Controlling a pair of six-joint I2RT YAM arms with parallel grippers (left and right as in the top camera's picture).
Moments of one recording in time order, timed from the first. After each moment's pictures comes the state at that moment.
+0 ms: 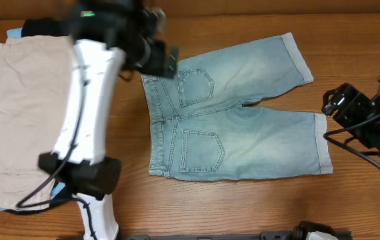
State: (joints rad) left arm -0.30 2.05 2.39 -1.66 0.16 -0.09; right arm -0.21 1.12 1.45 -1.22 -0.17 0.44
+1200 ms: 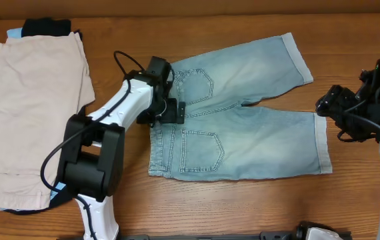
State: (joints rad) left arm -0.29 2.04 1.41 -0.85 0.14 -0.27; right arm -0.21 1.31 1.44 -1.28 -0.15 0.41
